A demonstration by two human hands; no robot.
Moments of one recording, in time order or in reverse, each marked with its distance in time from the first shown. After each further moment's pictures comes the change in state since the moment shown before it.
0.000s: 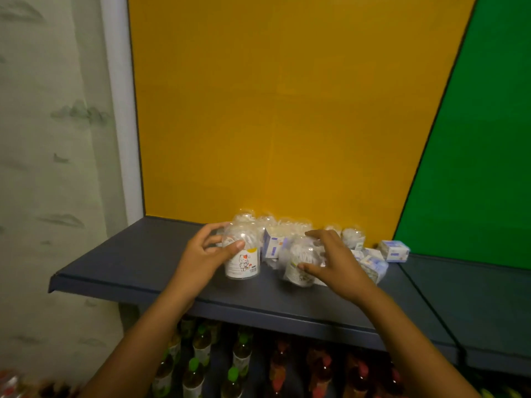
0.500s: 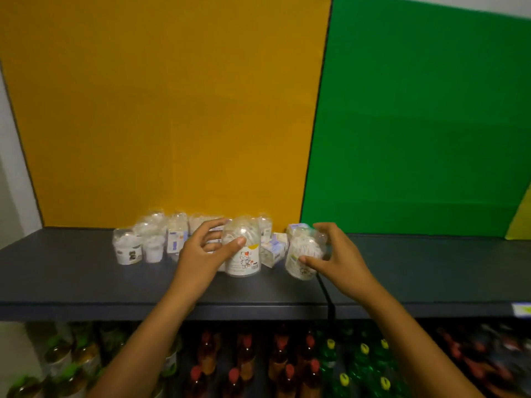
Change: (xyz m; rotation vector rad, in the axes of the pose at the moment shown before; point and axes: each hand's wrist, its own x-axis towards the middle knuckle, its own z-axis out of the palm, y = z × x) left_hand -0.056 0.029 0.211 0.008 -0.121 0.074; right_hand -0.128 0.101 -0.170 0.055 0.239 0.169
